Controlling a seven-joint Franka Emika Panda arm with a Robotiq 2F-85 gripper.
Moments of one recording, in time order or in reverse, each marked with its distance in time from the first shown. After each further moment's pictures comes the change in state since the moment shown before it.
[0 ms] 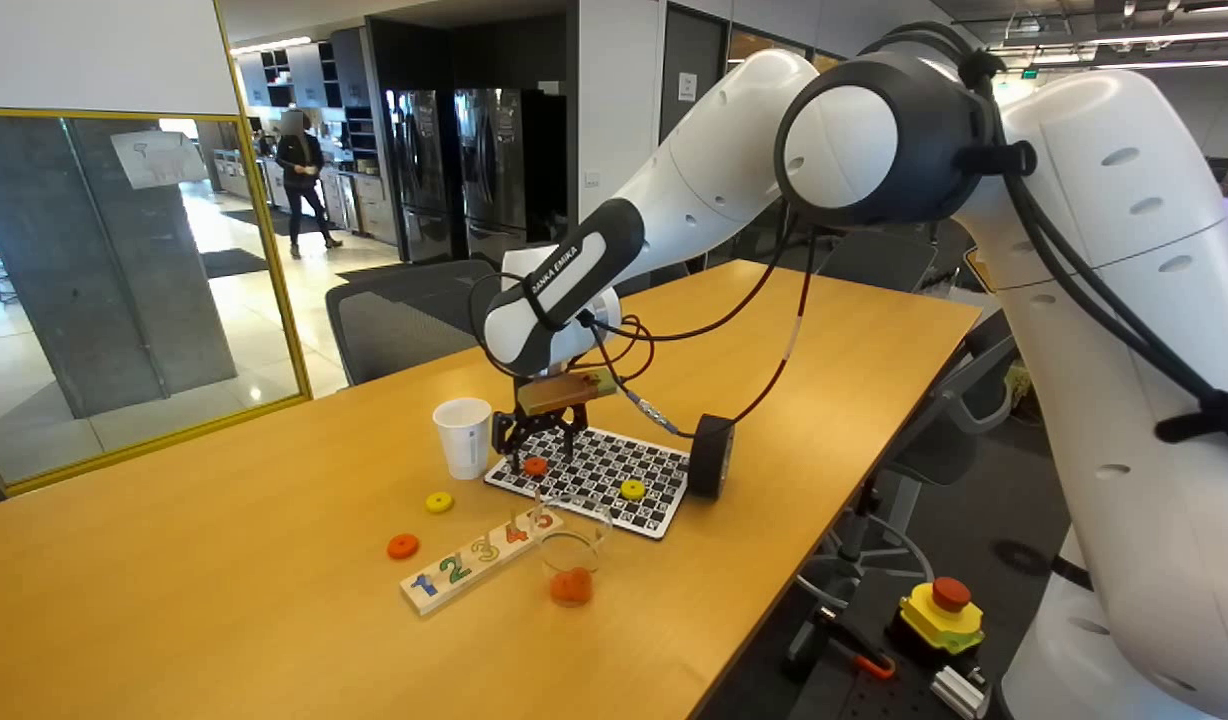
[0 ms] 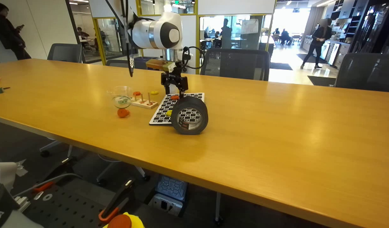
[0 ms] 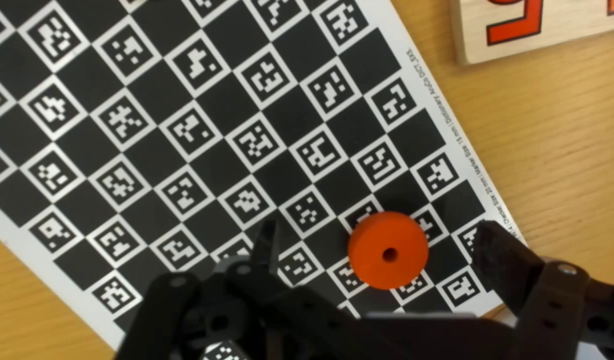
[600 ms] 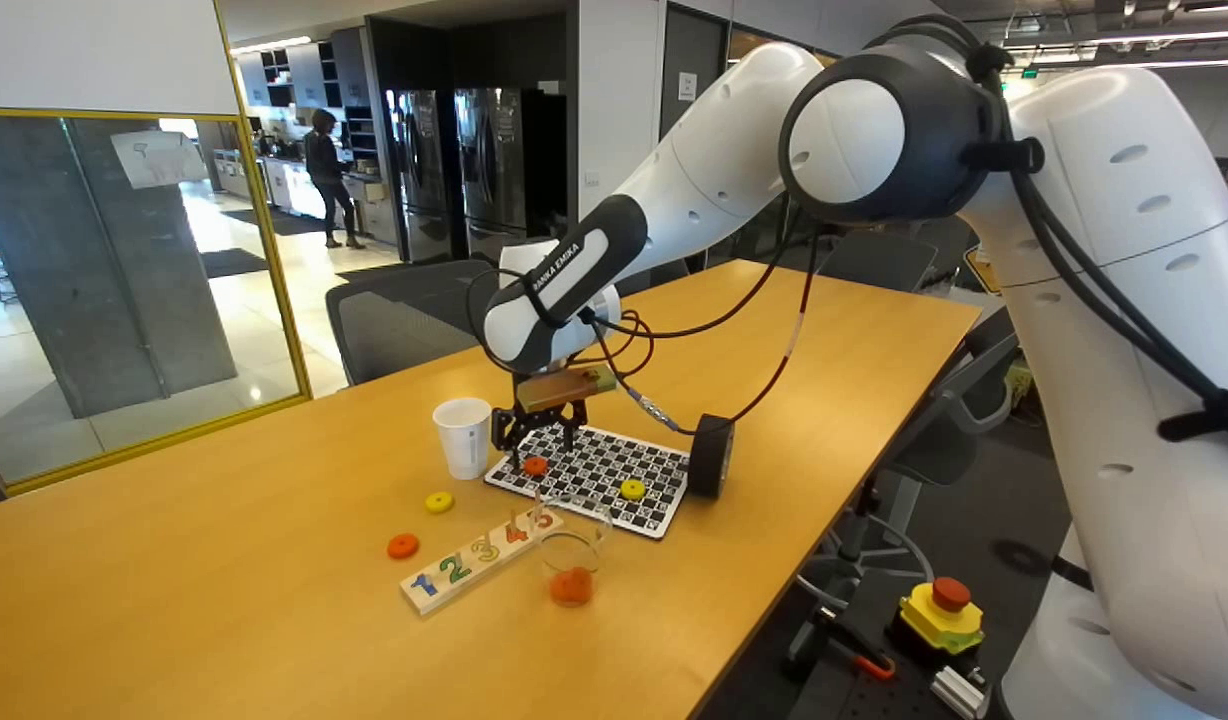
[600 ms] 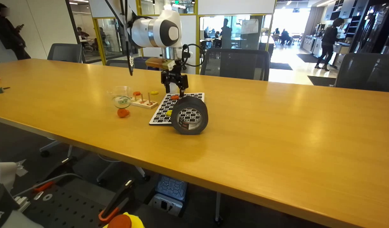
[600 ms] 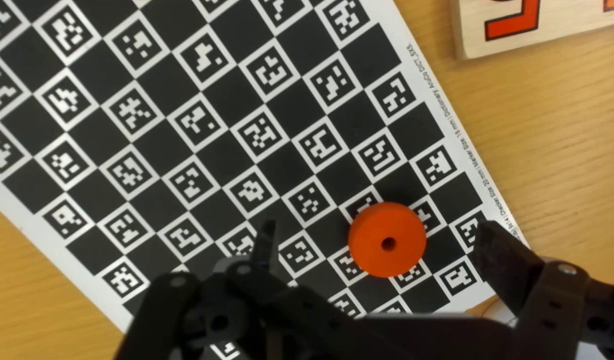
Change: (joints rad) arm 0.003 -0.012 0.000 -0.003 -0.025 0.000 0.017
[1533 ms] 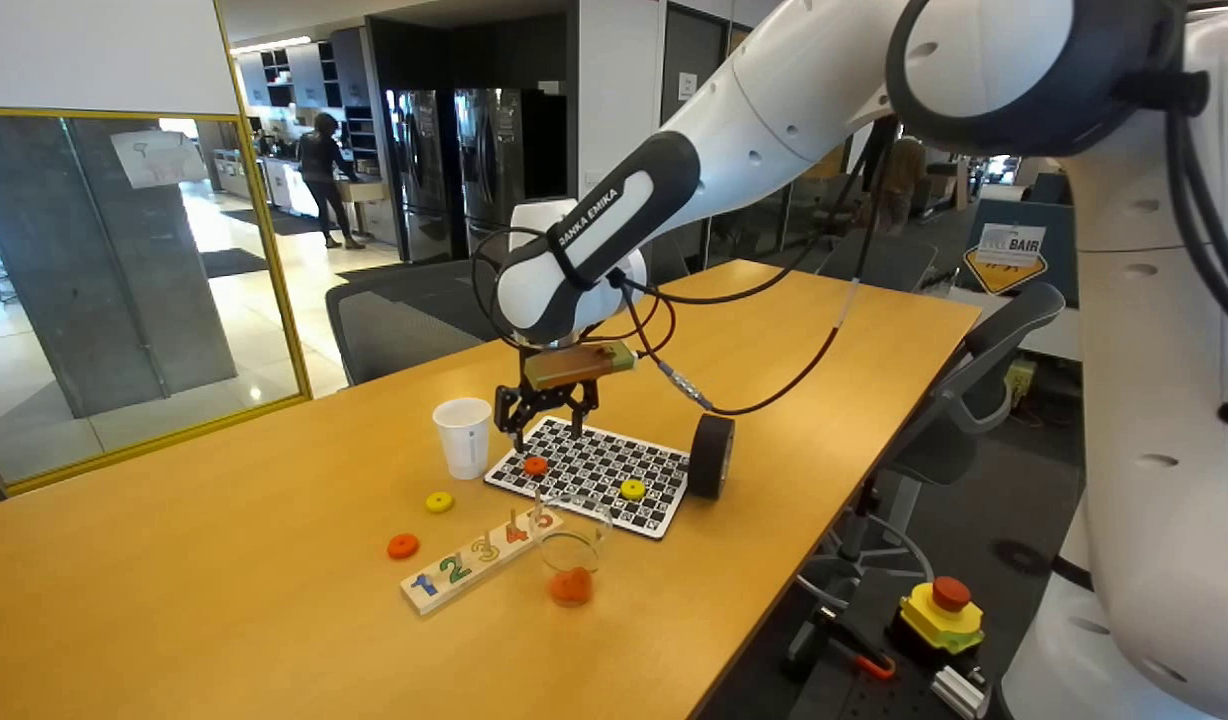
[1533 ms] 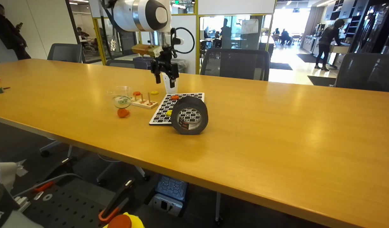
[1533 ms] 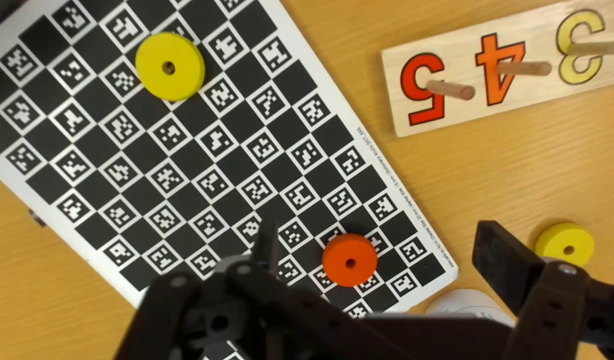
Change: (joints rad) arm 0.001 -0.213 0.034 -0.189 -0.002 0.000 0.051
